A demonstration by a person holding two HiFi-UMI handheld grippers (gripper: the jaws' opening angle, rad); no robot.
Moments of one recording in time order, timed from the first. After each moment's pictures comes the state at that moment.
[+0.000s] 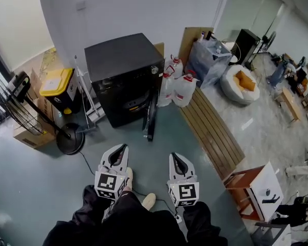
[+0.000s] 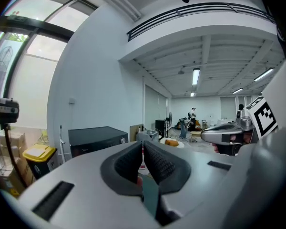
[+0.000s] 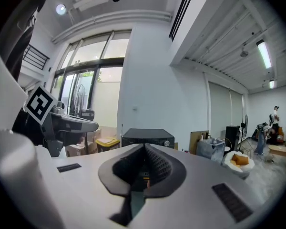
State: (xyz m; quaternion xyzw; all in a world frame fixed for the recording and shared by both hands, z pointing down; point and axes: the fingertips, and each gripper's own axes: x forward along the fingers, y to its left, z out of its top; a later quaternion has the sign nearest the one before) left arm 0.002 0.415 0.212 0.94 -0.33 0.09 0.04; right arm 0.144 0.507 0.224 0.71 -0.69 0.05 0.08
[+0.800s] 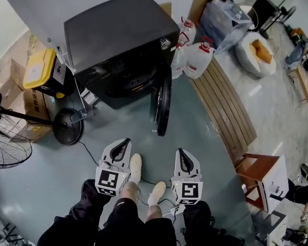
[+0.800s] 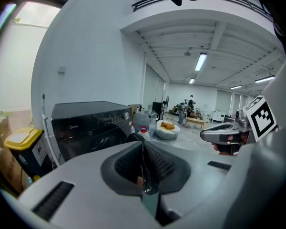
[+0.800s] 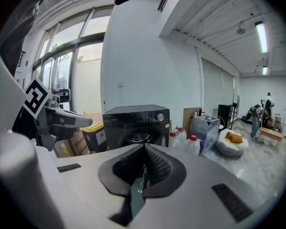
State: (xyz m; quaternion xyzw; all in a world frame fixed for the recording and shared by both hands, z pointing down) left arm 0.050 0.210 0.383 0.94 -0.27 0.19 0.10; right arm 0.194 0.319 0.398 0.74 -0.64 0.17 0.12
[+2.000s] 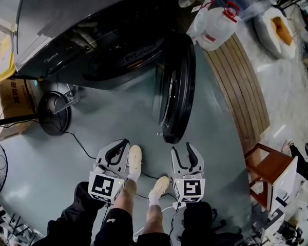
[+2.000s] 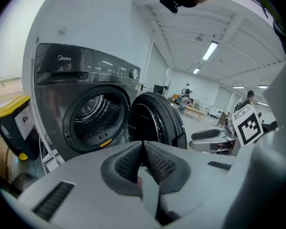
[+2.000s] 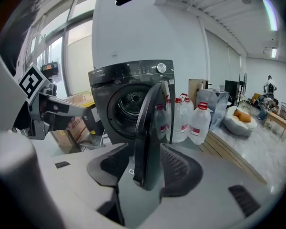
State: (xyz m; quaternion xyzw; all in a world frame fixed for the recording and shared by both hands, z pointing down) left arm 0.078 0.122 0.641 0.92 -0.24 0.25 0.18; right arm 0.223 0.223 0.678 0.70 -0.63 0.27 0.18
